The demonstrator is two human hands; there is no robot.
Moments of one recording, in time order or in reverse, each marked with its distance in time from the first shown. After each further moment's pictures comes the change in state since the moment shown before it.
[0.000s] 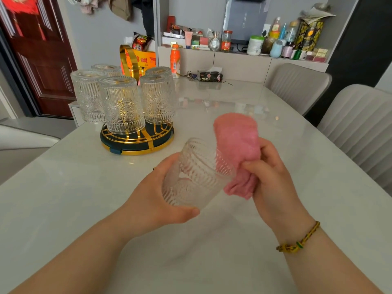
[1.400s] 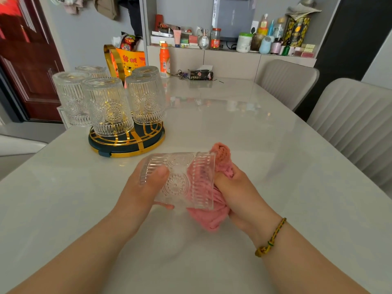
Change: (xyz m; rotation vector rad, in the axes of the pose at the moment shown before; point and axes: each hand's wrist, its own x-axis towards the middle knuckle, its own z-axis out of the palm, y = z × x) left_hand 0.008 -0.009 0.008 -0.414 0.165 -0.074; right_hand -0.005 0.021 0.016 -0.044 -0.059 0.294
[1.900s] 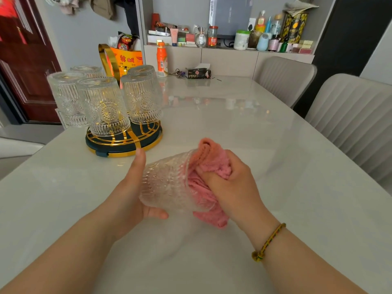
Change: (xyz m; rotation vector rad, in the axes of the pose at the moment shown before) left_hand 0.003 0.012 -0.001 -0.201 -0.117 -0.463; right_hand -0.008 -0.004 0.000 -0.386 0.173 -0.326
